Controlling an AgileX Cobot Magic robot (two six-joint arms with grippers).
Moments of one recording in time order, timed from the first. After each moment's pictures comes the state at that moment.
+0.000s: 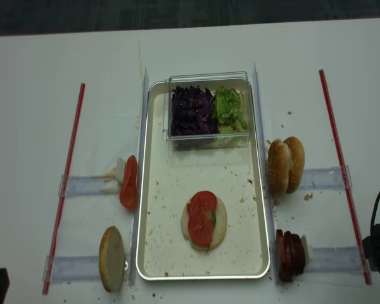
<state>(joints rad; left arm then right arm) -0.02 -0.02 -0.49 0.07 1.18 -0.10 -0.05 0.98 -0.49 0.01 1.07 -0.06</state>
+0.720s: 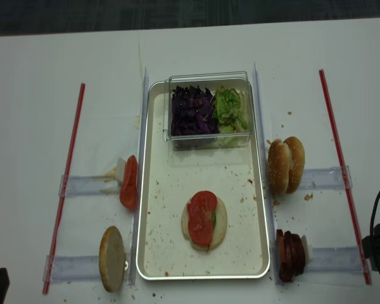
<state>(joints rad) -0.02 -0.02 -0.49 0.07 1.18 -0.10 -0.05 0.98 -0.49 0.02 1.07 -0.06</state>
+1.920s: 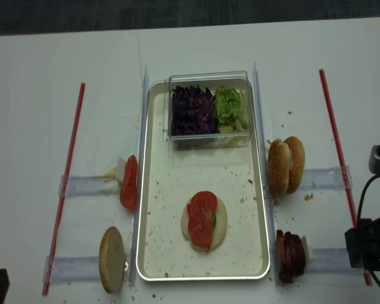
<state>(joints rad) -0.02 -0.02 -0.49 0.07 1.18 -0.10 0.00 1.04 -0.49 0.15 1.03 -0.05</state>
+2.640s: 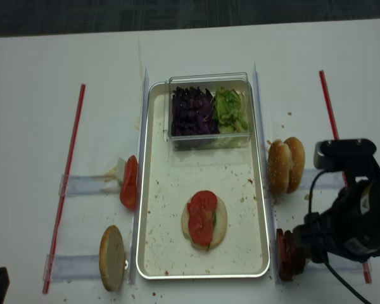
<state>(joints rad) -0.02 -0.02 -0.49 0.07 1.18 -0.10 0.46 1.15 -0.56 0.14 0.90 0.29</state>
